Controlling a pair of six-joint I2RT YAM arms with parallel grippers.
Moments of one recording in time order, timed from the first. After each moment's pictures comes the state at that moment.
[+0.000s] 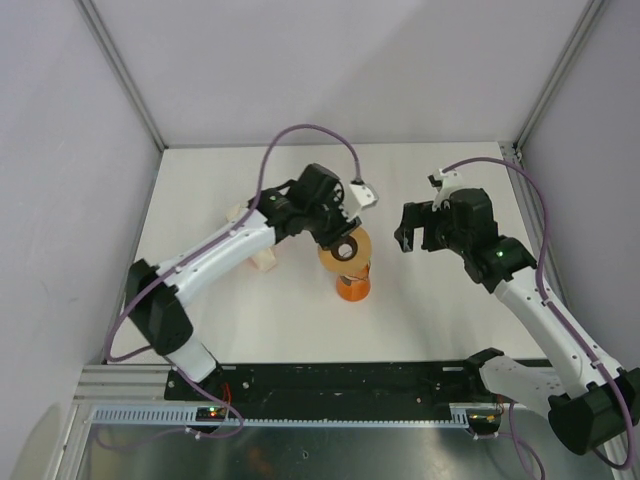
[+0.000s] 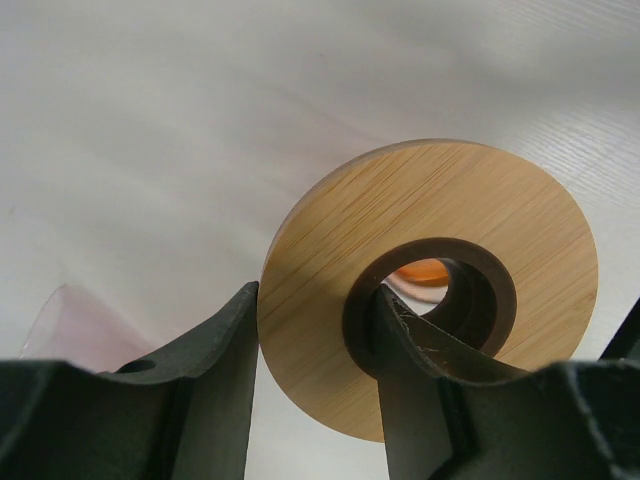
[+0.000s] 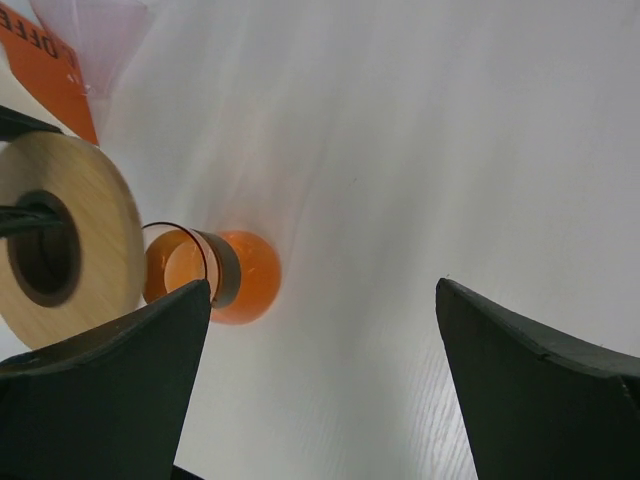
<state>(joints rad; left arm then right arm) -0.75 1.59 1.50 -0.72 0.14 0.31 0.42 1.03 1.01 -0.51 -0.05 0.21</state>
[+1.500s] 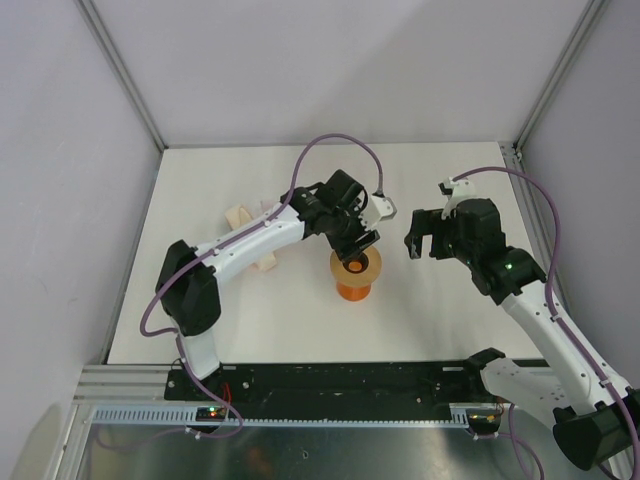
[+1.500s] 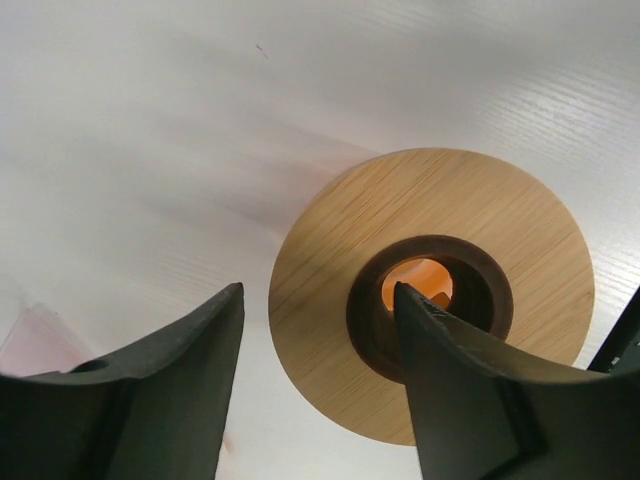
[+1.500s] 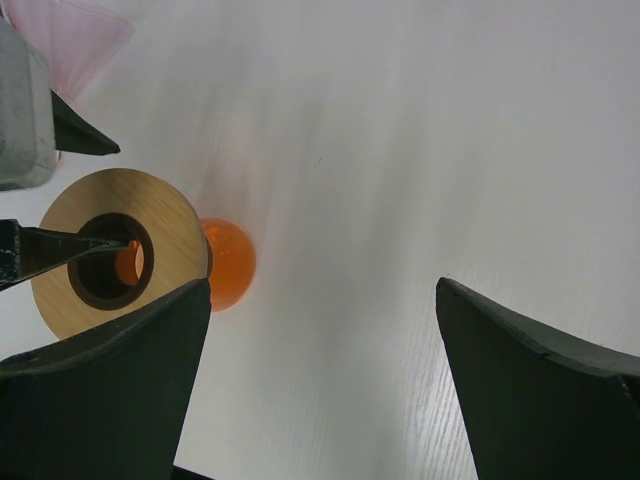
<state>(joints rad) -0.82 1.81 1.60 -0.77 0.19 0.33 0.42 0.94 0.97 -0.58 0.04 0.23</state>
